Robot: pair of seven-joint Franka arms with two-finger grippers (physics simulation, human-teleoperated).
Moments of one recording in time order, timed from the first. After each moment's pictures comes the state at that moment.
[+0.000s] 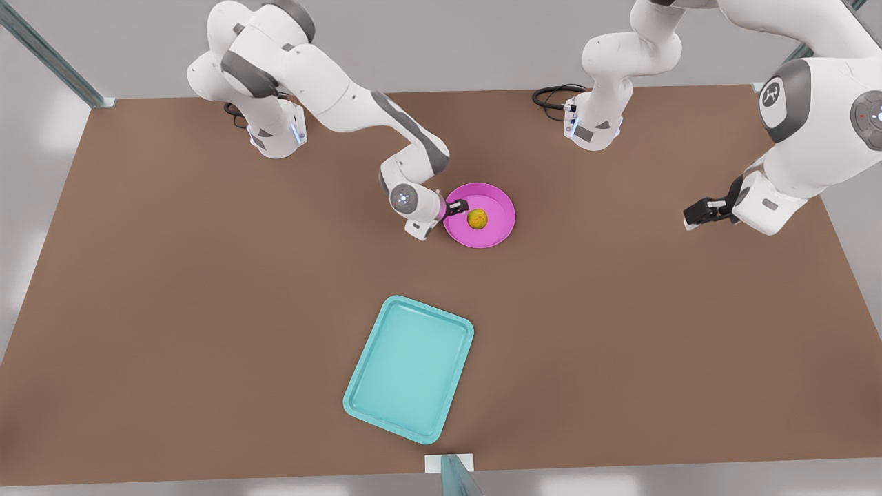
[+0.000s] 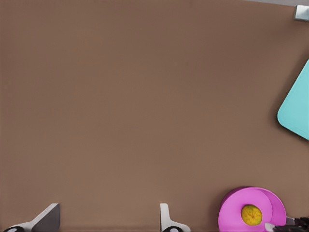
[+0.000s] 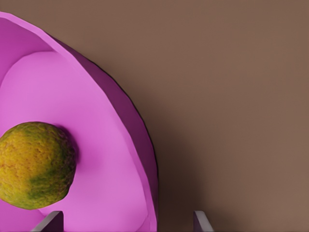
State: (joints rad) left arm 0.05 0.12 -0.09 -1.41 -0.01 1.44 -0.15; right arm 0.73 0.64 0.25 -1.93 0.64 2.56 0.23
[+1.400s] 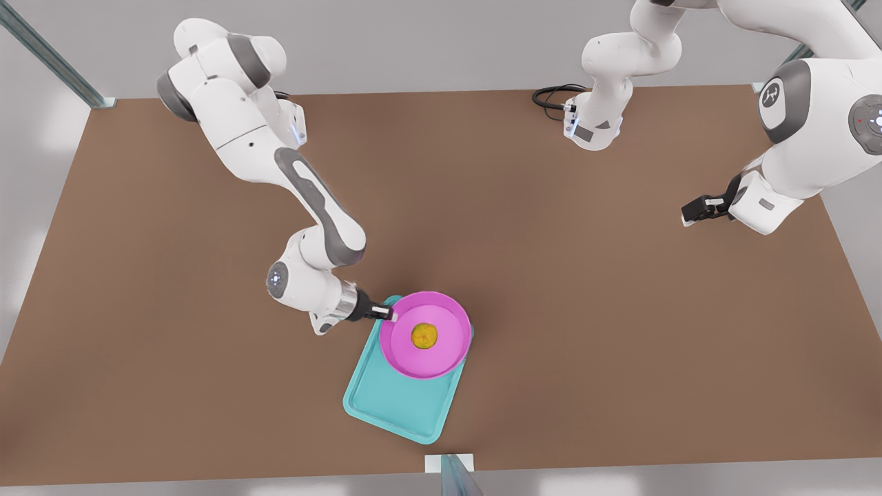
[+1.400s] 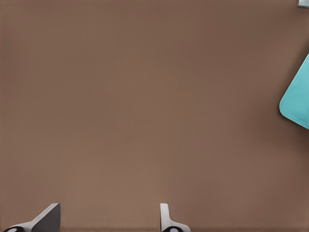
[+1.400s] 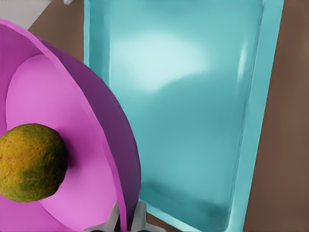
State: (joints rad) left arm 0.06 0.13 -0.09 -1.41 -0.01 1.41 -0.14; right arm 0.23 0.68 0.25 -1.61 0.64 2.46 0.20
